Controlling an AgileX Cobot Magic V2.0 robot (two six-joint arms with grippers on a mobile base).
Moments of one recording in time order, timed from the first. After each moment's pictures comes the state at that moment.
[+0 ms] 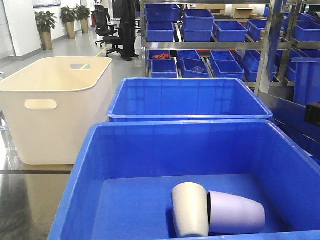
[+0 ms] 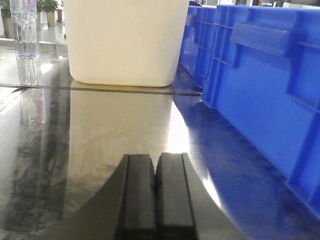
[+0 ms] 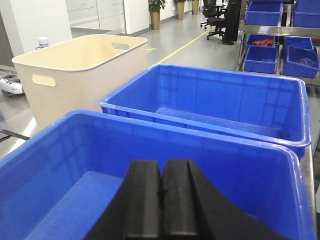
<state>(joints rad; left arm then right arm) -0.09 -0.01 0.03 -0.03 0.10 -0.15 0.25 0.81 -1.11 0.36 0.54 -0.28</state>
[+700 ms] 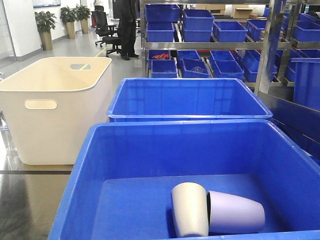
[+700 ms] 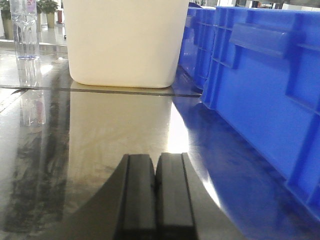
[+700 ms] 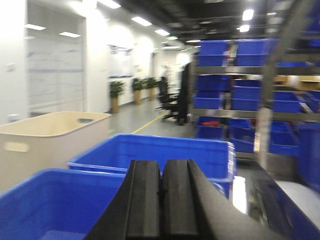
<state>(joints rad) -0.09 -0.01 0.03 -0.03 0.10 -0.15 0.15 0.31 -0.87 0.19 0.45 -0.11</state>
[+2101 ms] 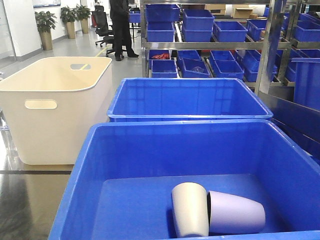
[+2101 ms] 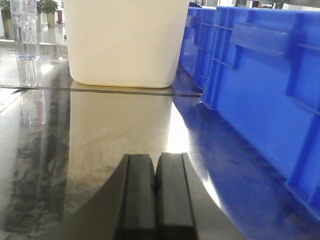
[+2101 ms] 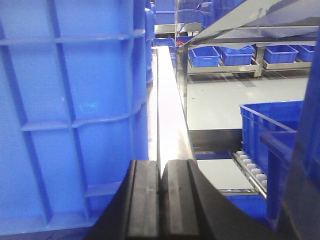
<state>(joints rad) -0.09 -0.01 0.03 -0.03 0.10 -0.15 -0.03 -0.01 0.03 -0.02 0.13 0.08</state>
